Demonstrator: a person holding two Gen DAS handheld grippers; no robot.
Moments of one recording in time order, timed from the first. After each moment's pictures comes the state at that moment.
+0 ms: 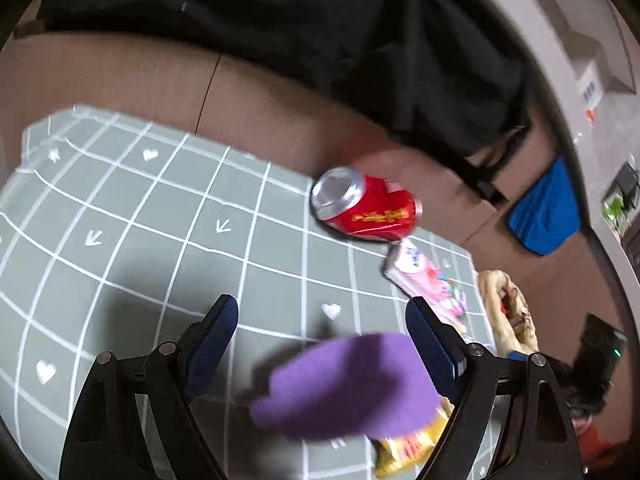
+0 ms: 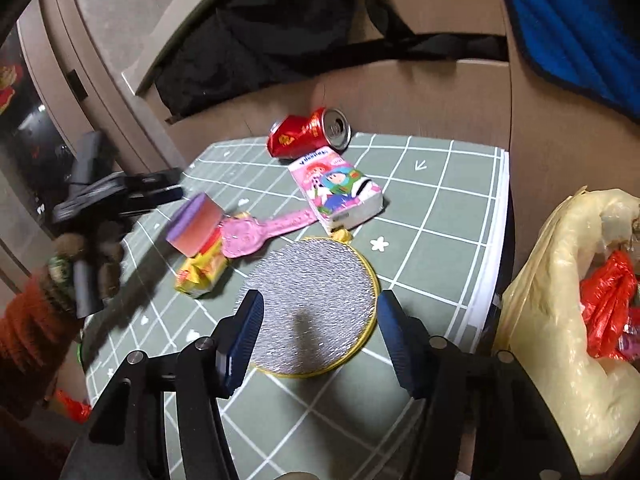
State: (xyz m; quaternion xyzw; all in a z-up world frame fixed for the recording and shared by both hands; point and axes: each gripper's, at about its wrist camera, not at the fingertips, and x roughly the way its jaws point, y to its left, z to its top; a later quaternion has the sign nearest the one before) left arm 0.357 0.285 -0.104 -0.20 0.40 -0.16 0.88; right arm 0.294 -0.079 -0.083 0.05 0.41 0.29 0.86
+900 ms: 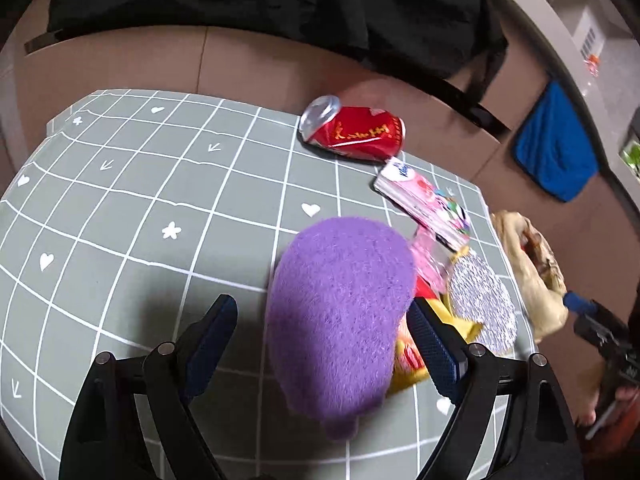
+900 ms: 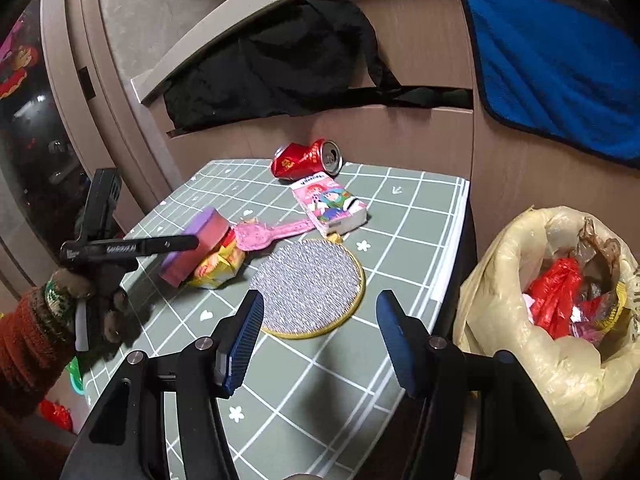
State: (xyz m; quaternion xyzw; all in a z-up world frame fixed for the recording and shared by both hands) left arm 0.284 0.237 -0.115 -0.13 0.42 -0.11 0.89; right arm 0.244 -0.100 -0.061 0.02 0.37 0.26 0.89
